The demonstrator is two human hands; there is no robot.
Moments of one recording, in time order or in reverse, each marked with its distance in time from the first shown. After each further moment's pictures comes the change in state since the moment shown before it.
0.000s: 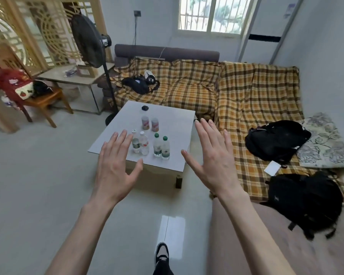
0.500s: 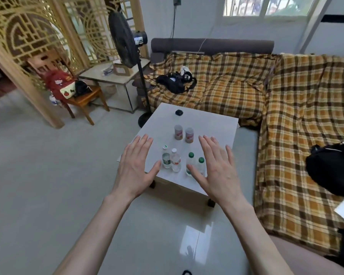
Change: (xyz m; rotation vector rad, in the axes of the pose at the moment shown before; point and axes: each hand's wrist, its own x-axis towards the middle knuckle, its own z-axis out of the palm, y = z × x) left_hand 0.178 -0.129 0.081 0.117 -0.121 -0.124; right_hand 0.181 -0.015 0.182 0.174 -0.203 -0.060
